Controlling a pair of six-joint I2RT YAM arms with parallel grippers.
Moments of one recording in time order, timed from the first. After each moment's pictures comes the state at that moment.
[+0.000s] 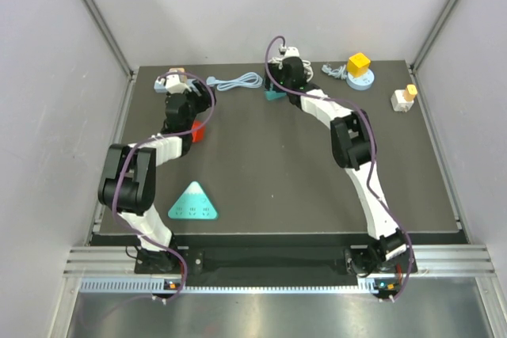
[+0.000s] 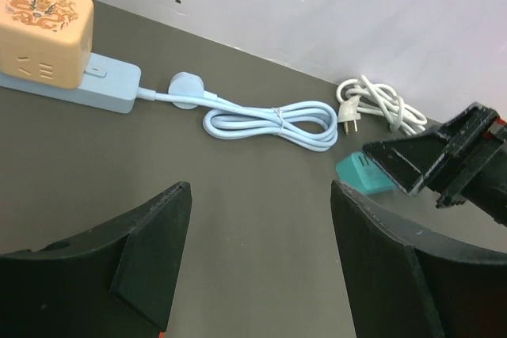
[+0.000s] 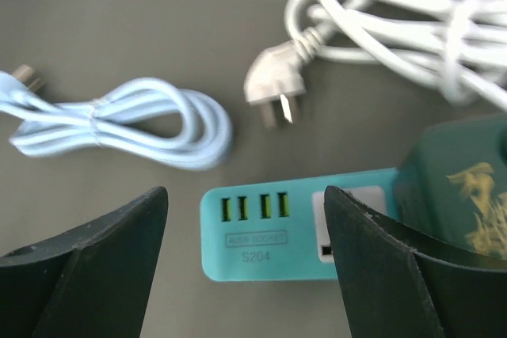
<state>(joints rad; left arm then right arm) -0.15 1.73 0.91 0.75 -0.04 -0.49 0.43 2.59 2.20 0.00 0.03 0.31</state>
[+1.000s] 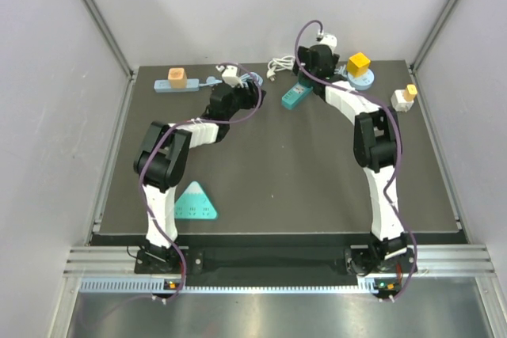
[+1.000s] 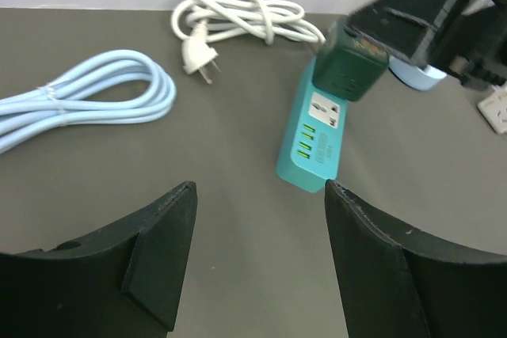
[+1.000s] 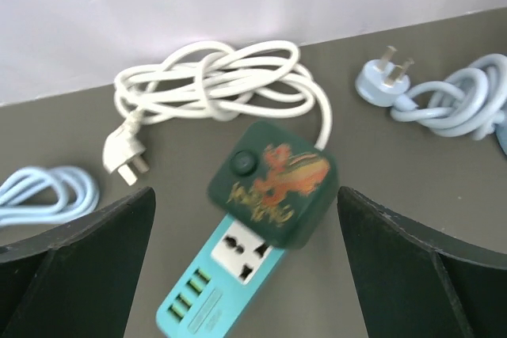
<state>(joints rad) -0.37 2.05 1.25 0.69 0.14 -0.40 0.32 2.30 1.91 -0.01 0.26 0.35</state>
